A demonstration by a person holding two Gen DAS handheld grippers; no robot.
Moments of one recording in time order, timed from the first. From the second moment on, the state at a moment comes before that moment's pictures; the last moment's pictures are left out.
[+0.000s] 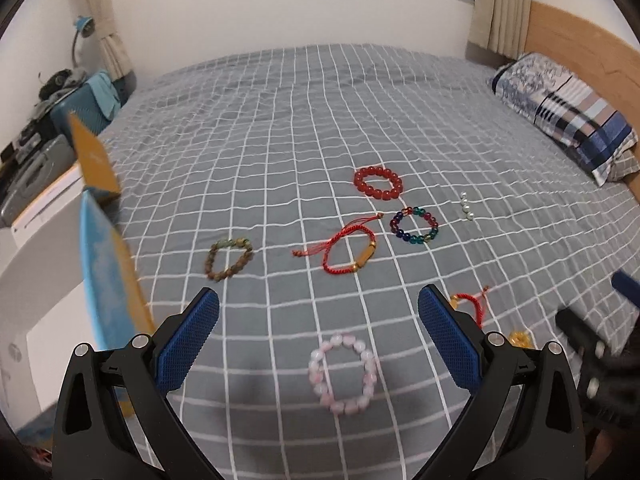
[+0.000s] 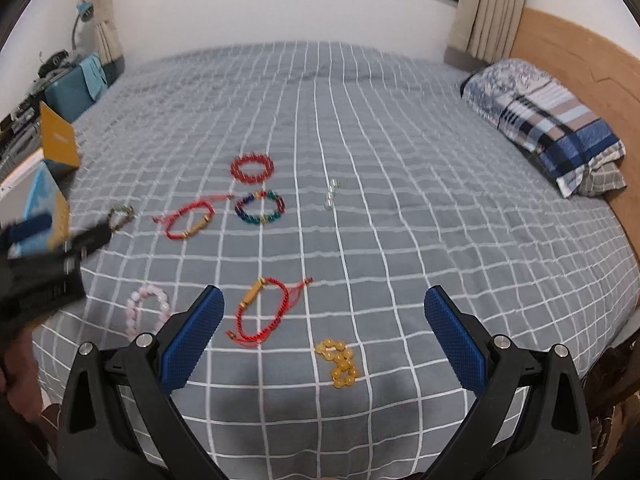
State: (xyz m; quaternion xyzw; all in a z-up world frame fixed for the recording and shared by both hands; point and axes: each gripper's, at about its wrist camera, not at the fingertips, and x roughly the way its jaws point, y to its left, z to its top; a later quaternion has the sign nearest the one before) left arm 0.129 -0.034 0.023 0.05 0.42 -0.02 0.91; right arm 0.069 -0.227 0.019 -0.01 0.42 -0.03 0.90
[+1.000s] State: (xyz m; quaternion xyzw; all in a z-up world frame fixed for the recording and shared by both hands) left arm 0.252 -0.067 -0.098 0.06 0.54 -0.06 0.84; right arm 0.092 -0.263 -0.101 0.02 0.56 0.00 0.83
